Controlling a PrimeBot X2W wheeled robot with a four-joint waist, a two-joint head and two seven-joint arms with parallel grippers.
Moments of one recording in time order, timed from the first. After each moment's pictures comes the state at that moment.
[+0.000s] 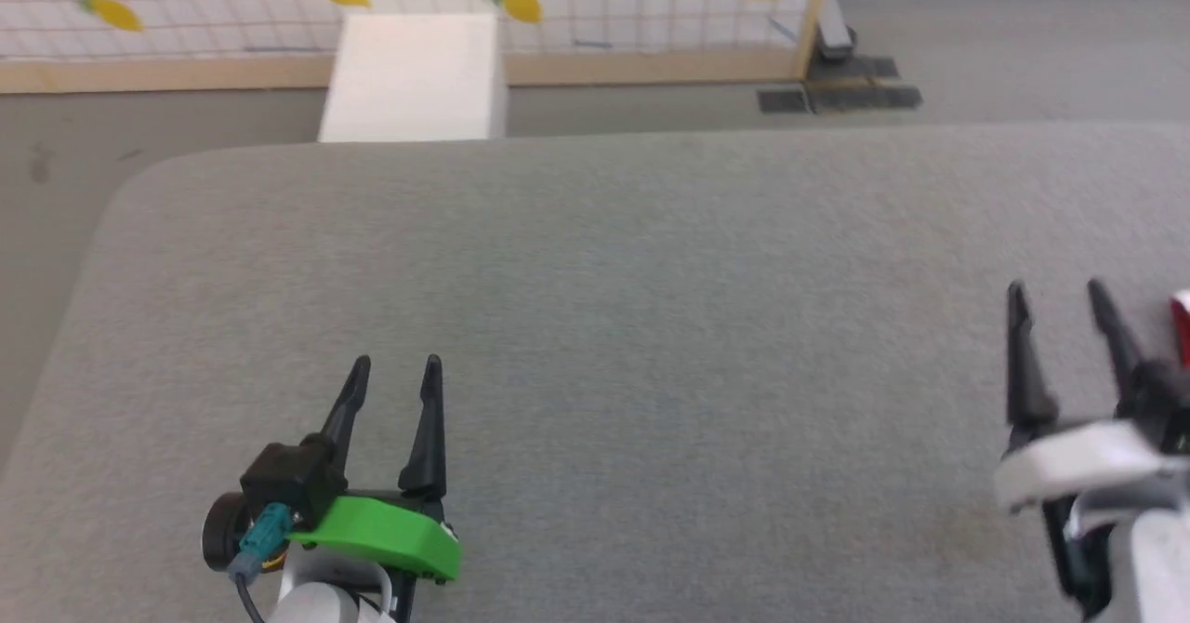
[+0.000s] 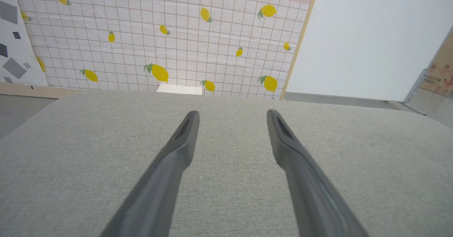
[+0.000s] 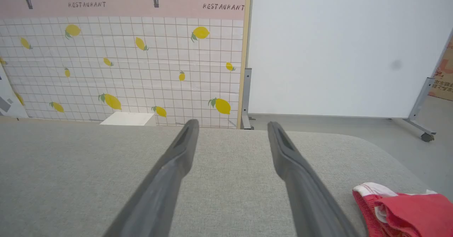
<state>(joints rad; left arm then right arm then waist) -0.06 0.05 -0.09 0.13 -0.21 -0.09 -0.26 -0.17 -0.12 -0.17 0.22 0.05 0.13 -0.23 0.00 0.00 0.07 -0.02</state>
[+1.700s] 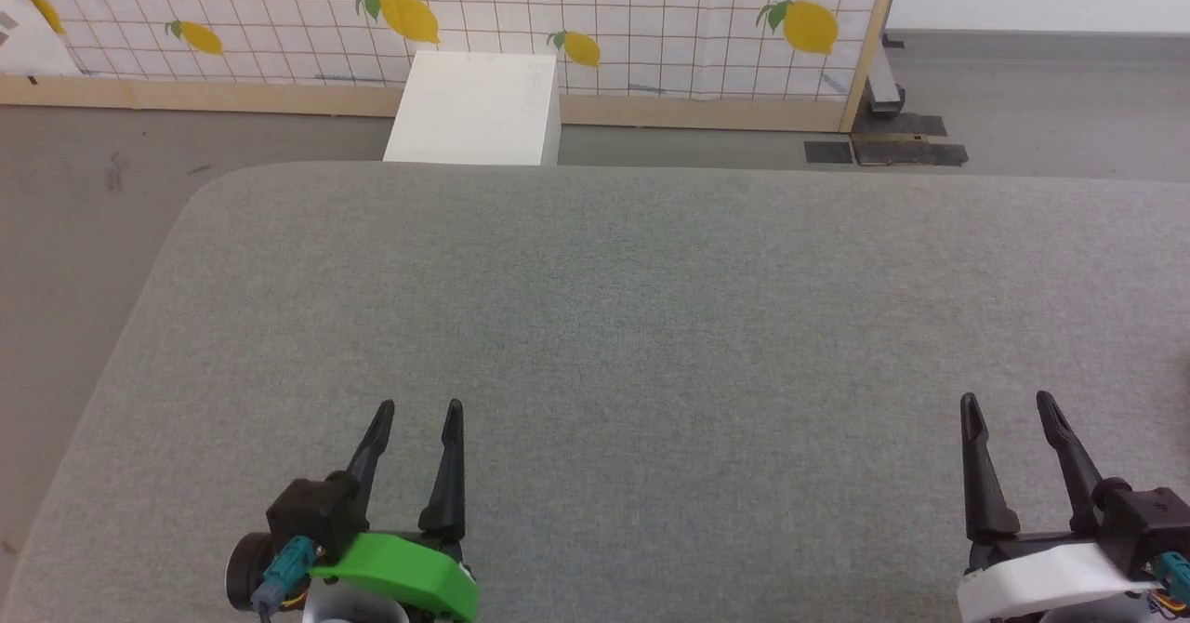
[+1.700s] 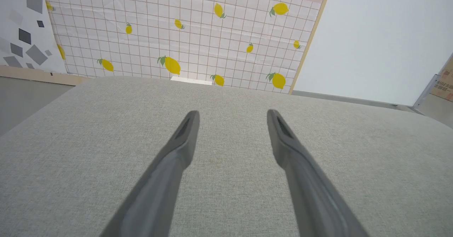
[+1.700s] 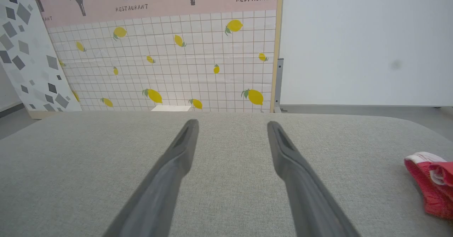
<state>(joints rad) 0.00 0.05 -0.13 0.15 -0.24 -0.08 -0.26 0.08 -0.05 -0.11 0.07 0.09 0.13 -0.26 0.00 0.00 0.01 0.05</state>
